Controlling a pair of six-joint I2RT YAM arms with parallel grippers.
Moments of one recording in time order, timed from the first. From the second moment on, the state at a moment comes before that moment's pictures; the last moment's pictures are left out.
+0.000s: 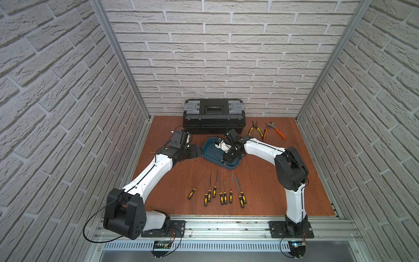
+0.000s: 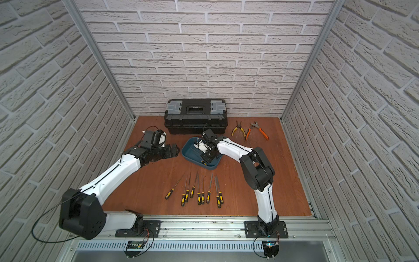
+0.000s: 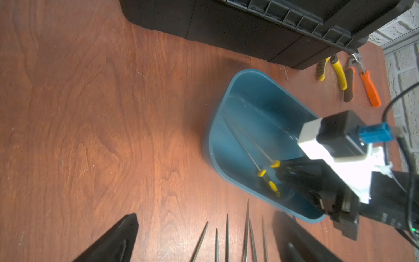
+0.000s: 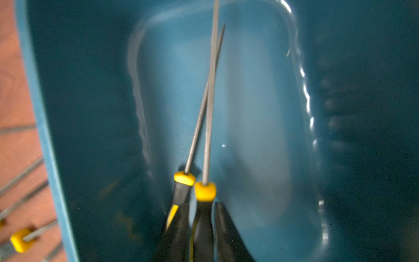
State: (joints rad) left arm -0.32 1.33 1.01 -0.55 0.12 -0.44; right arm 0.55 2.06 1.54 -0.69 -0.17 -0.26
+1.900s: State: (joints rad) left arm -0.81 0.98 0.64 -0.68 -0.10 -0.66; right arm 0.77 0.75 0.37 -0.55 0.08 0.65
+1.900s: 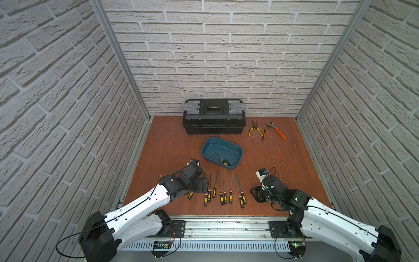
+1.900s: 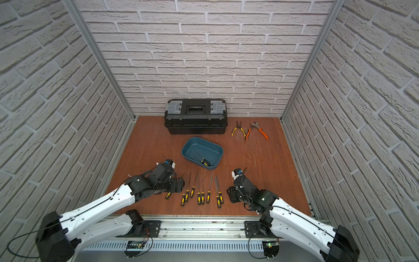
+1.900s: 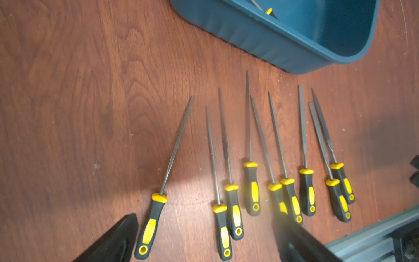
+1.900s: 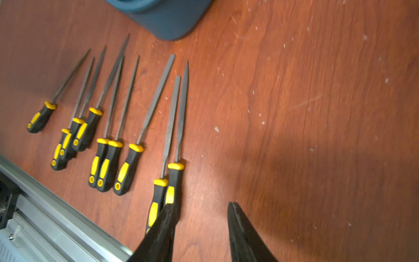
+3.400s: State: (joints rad) left arm -0.83 1.00 0.64 -0.61 -0.25 -0.69; right arm 1.02 1.29 0.53 -0.42 0.36 0.78
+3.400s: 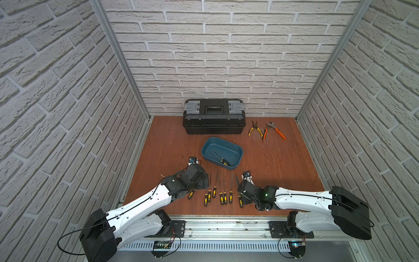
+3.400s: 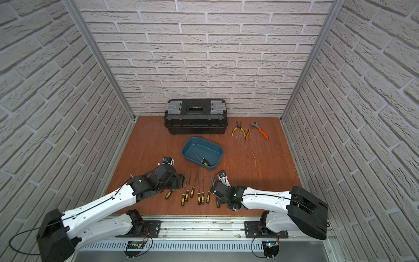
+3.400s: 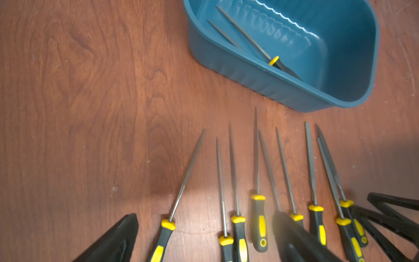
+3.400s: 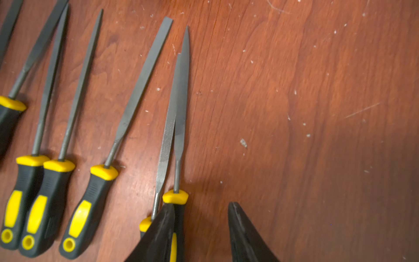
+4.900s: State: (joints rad) left arm -0.70 0.92 0.97 -0.81 -0.20 -0.41; right arm 1.03 1.26 0.52 -0.53 0.36 0.72
